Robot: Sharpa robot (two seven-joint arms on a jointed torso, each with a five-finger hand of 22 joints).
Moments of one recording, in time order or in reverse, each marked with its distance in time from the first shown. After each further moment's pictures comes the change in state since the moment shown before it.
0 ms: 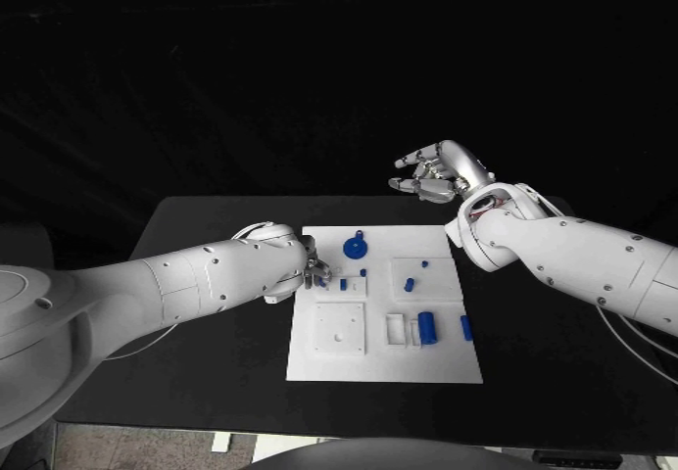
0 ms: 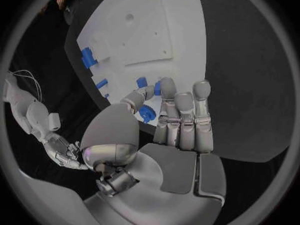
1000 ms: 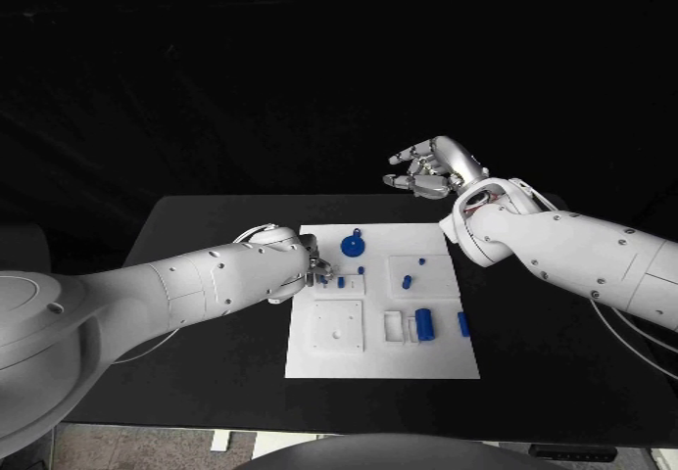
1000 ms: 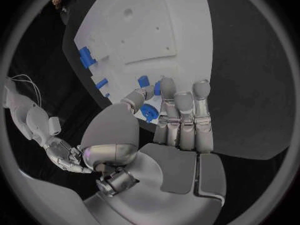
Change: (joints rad) left arm -0.021 0.035 0.000 -0.034 -0.033 -0.040 0.023; left_hand 0.000 0.000 -0.001 -0.001 -0.002 -0.003 -0.004 0.004 -0.004 0.002 -0.002 0.000 0.000 0.004 0.000 -0.004 -0.004 0.000 0.023 0.002 -0.054 0.034; right arm 0.000 0.000 0.000 0.001 0.001 0.006 0.000; right_hand 0.000 0.000 0.000 0.000 0.000 -0.001 -0.001 0.000 0.000 0.000 0.000 0.000 0.000 0.000 0.000 0.000 0.000 0.000 0.000 0.000 0.000 0.000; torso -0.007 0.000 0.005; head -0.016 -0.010
